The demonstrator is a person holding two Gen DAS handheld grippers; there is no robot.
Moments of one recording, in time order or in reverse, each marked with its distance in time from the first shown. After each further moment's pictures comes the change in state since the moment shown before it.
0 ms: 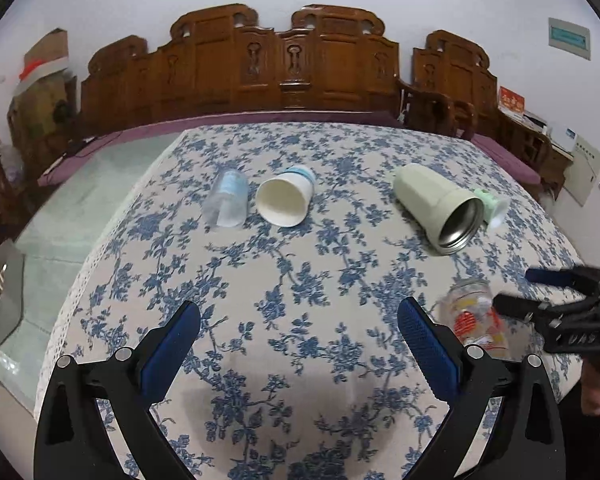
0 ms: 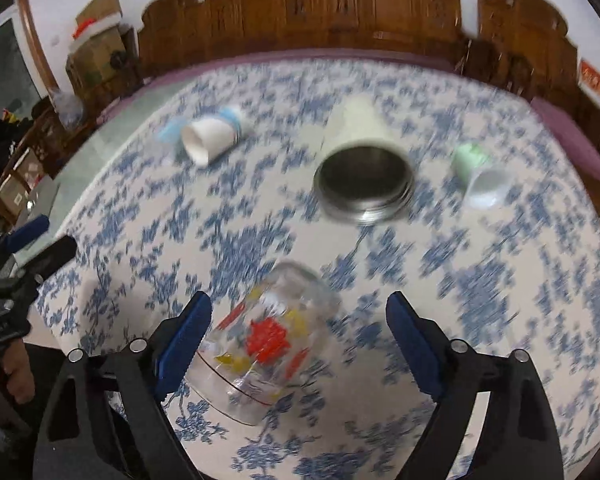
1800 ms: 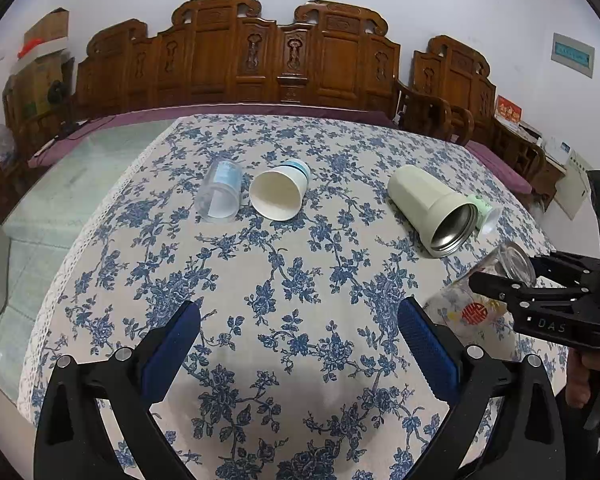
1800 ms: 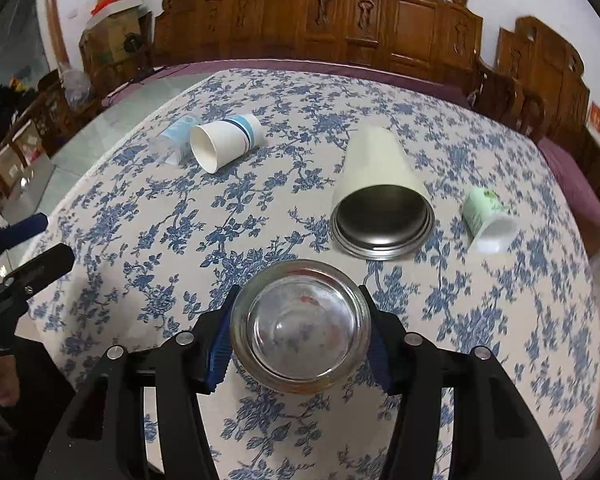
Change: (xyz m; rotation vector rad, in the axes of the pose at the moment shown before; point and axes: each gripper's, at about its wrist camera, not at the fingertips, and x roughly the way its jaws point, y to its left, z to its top) left arm 0.000 0.005 -0.001 -0.045 0.017 -0.056; right arm 0.001 0.021 0.022 -0.143 -0.058 -0.064
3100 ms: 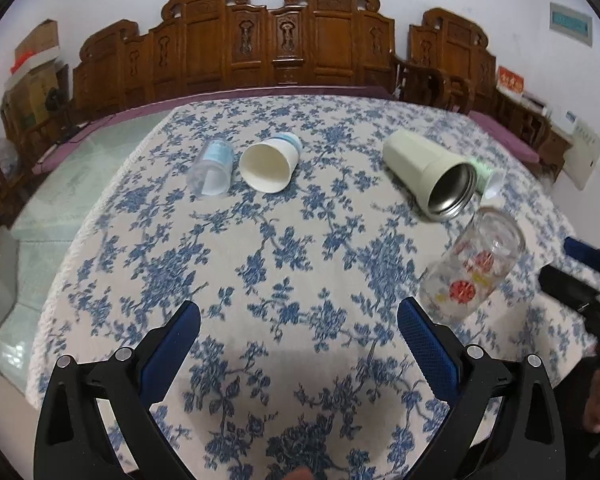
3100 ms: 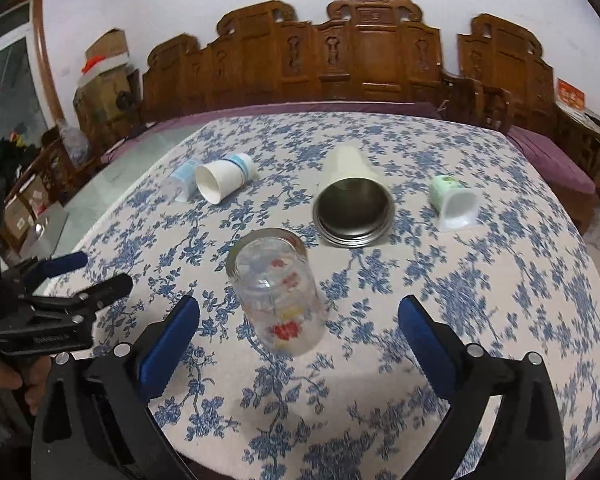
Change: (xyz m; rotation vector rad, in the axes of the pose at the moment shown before) left arm 0.004 -0.026 -0.020 0.074 0.074 0.070; right arm -0.061 -0.015 -0.057 0.161 -0.188 0.014
